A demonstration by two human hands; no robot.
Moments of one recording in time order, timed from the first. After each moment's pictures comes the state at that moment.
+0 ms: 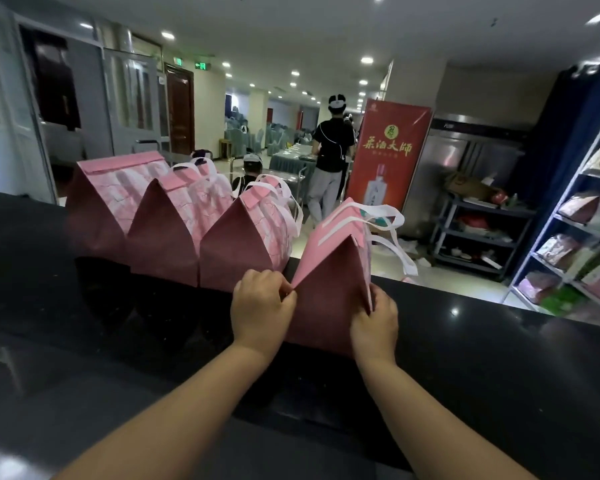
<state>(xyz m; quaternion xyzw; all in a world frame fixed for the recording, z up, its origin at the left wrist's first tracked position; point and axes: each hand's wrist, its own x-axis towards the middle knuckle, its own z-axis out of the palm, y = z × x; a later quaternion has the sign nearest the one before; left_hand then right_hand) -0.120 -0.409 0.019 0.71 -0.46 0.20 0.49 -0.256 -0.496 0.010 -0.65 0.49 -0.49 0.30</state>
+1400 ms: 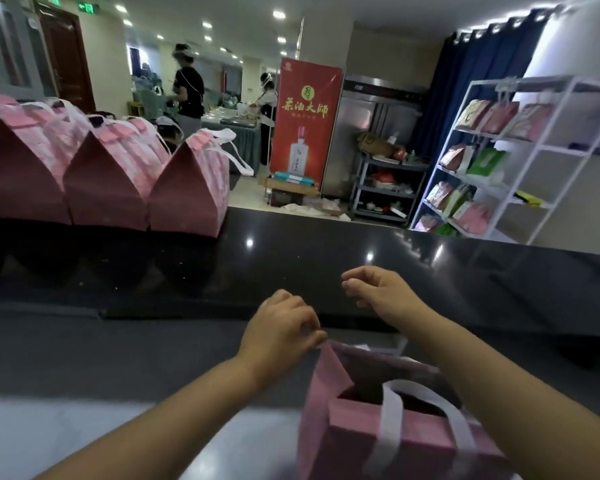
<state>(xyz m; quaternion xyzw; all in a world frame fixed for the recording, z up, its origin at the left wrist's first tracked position) -0.417 -0.333 -0.018 0.57 -0.73 0.04 0.38 -0.590 -0.431 0.038 -0.76 0.46 -0.27 0.38</state>
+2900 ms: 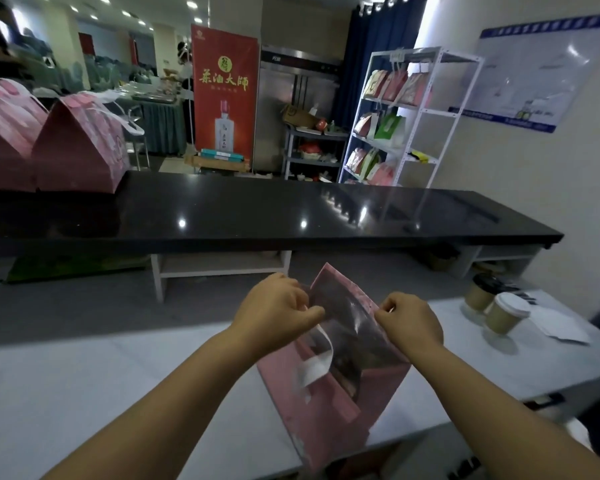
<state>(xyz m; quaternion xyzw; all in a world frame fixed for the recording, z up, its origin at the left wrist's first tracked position) -0.633 -0.218 -0.005 0.53 -0.78 -0.09 0.33 -0.859 -0.249 -0.020 -0.64 0.74 -0.22 0.04</state>
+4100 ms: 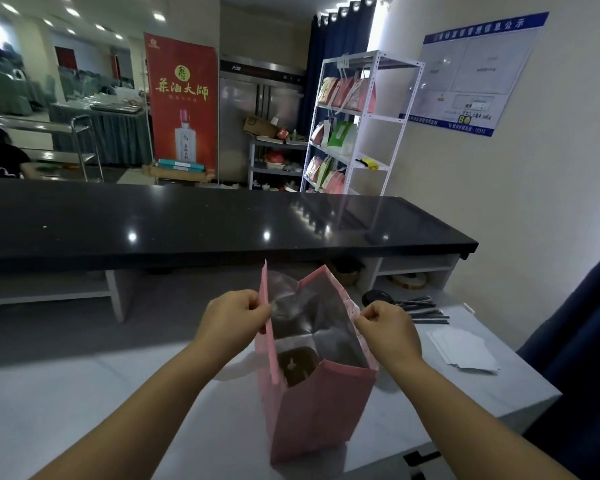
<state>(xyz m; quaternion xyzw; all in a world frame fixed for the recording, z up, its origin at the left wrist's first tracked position) -0.972 -0.354 -0.014 0.64 -0.63 -0.24 0.37 -1.207 -0.379 -0.026 -0.61 0.71 -0.32 0.13</state>
